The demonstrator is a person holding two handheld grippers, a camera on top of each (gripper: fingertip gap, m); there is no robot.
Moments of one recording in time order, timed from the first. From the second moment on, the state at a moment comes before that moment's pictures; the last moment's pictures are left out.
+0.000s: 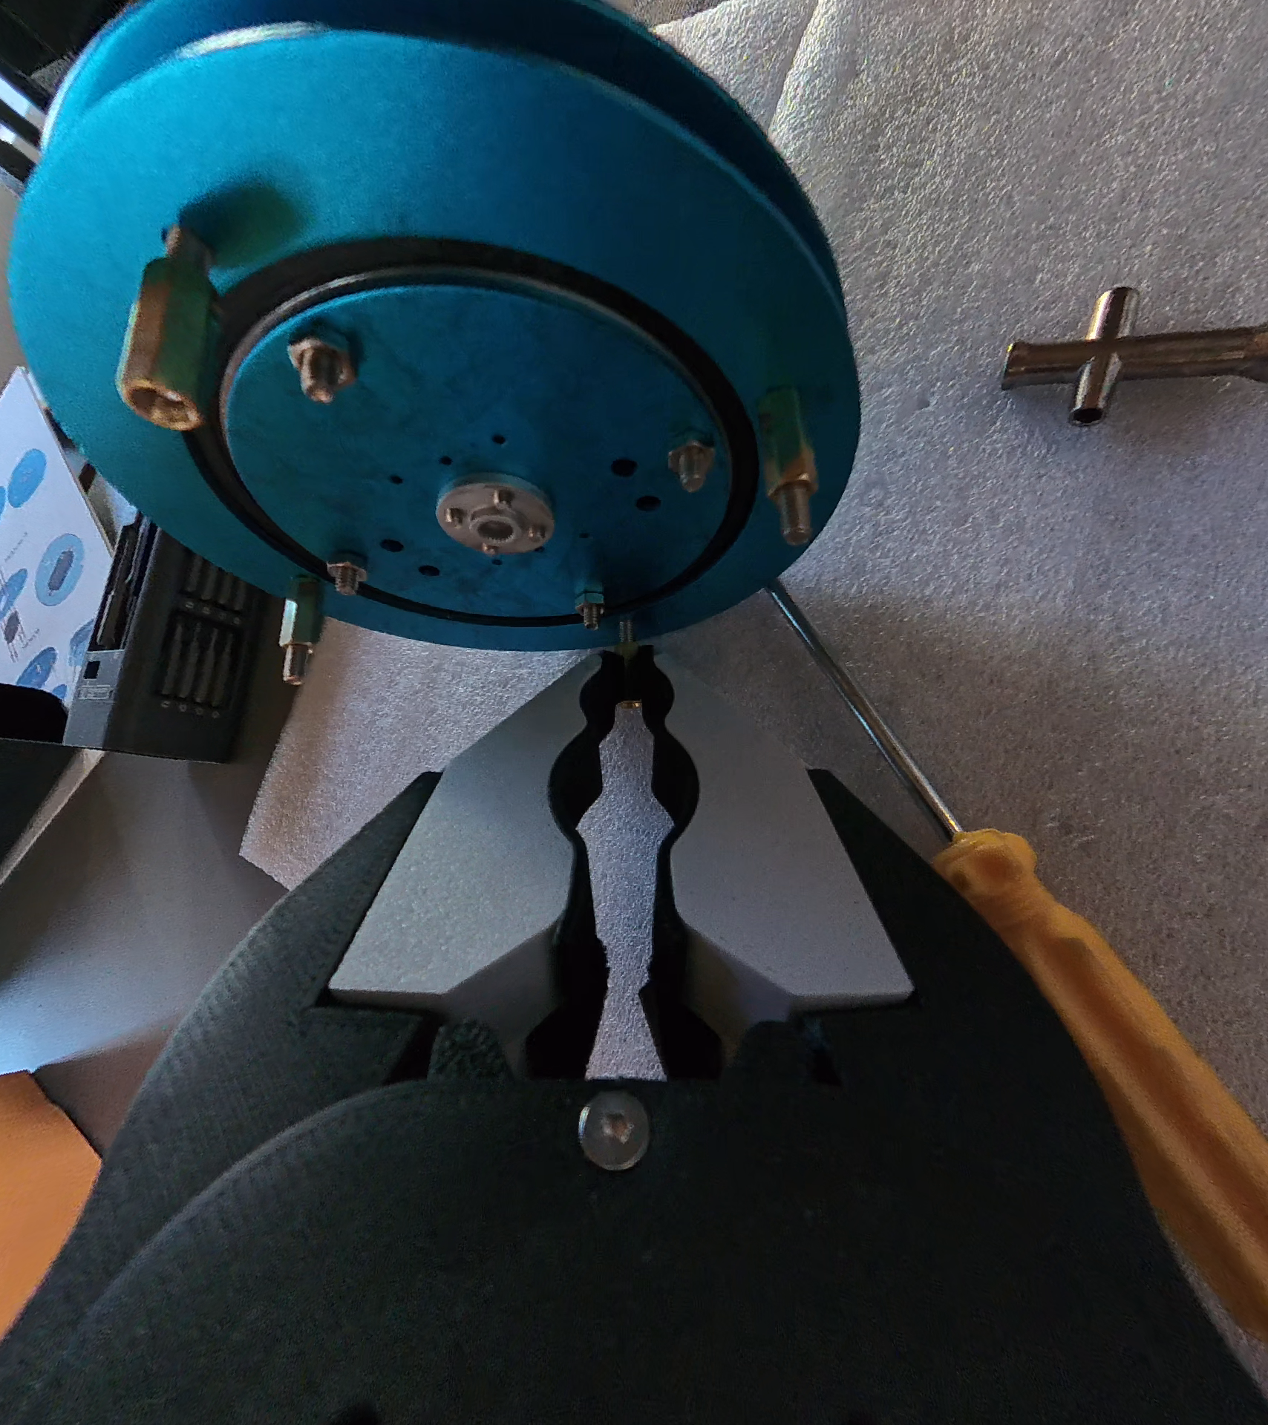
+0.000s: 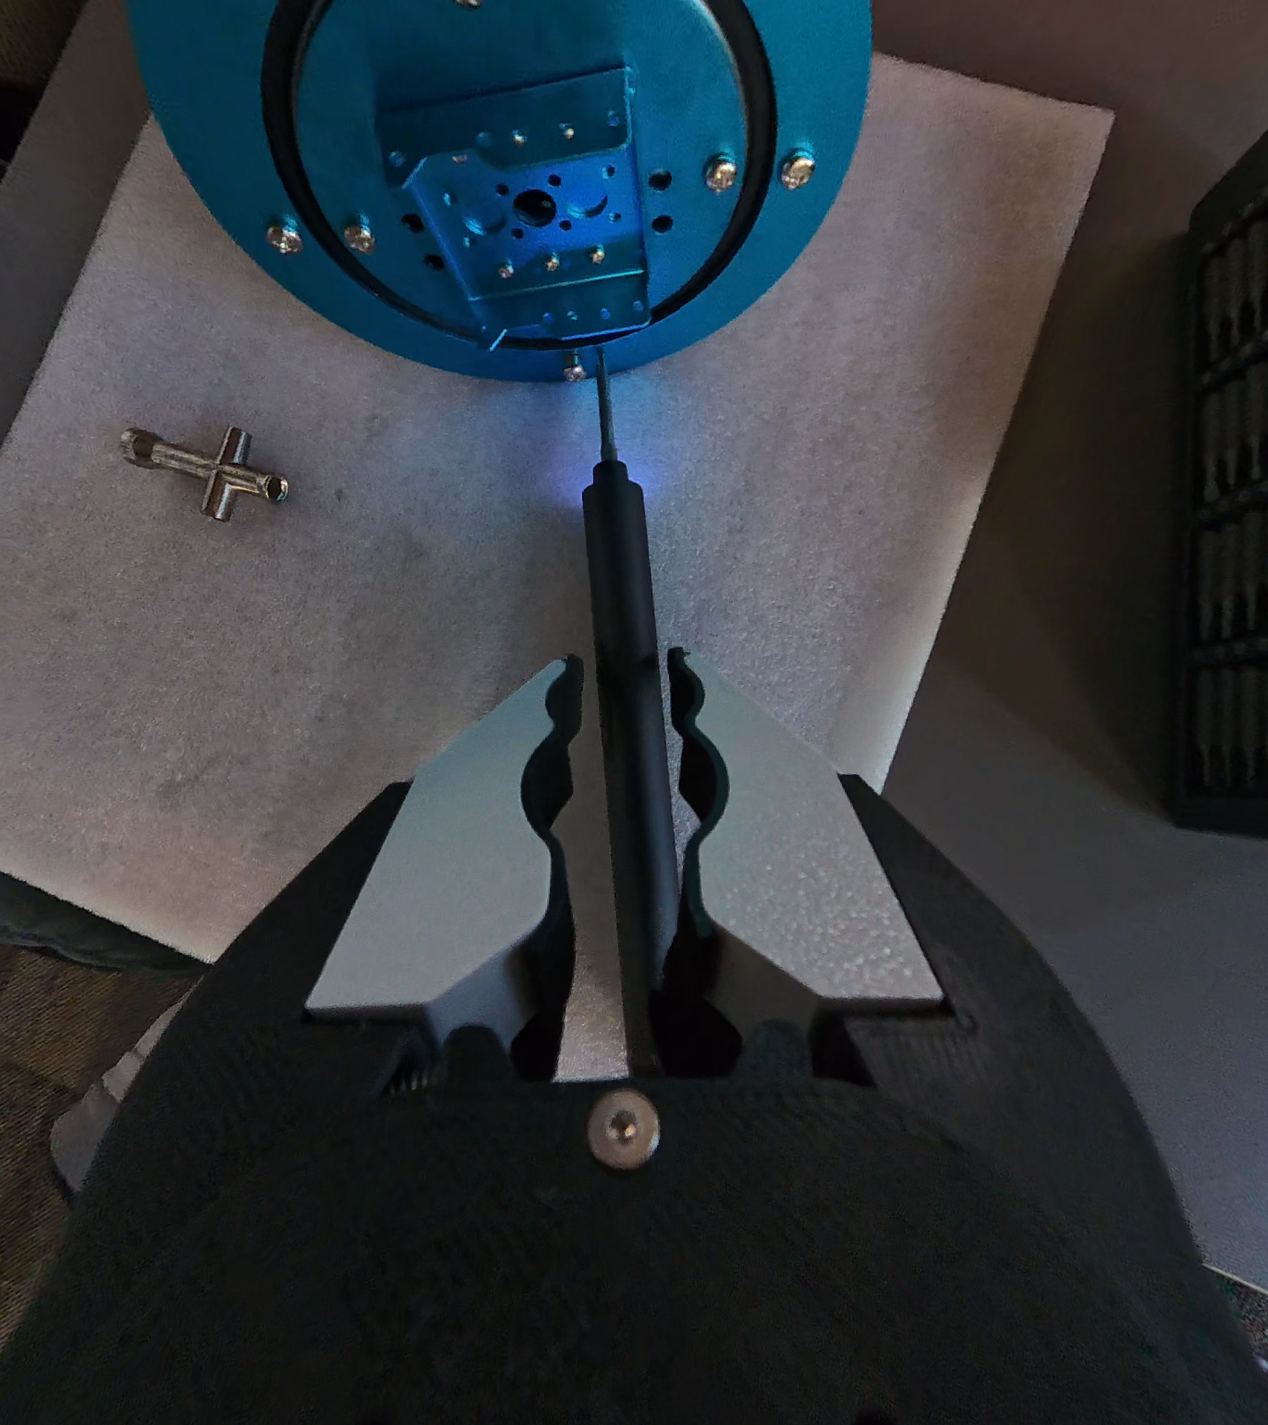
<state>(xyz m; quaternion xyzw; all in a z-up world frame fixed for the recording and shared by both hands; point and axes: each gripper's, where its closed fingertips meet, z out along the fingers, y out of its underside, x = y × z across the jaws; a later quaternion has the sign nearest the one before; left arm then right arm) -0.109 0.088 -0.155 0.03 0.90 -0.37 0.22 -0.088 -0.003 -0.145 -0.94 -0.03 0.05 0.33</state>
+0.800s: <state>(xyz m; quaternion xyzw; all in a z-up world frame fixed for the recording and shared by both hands) -0.109 0.088 -0.155 0.04 0.90 -0.37 0.22 -0.092 -0.008 -0.153 -0.95 -0.02 0.13 0.29</state>
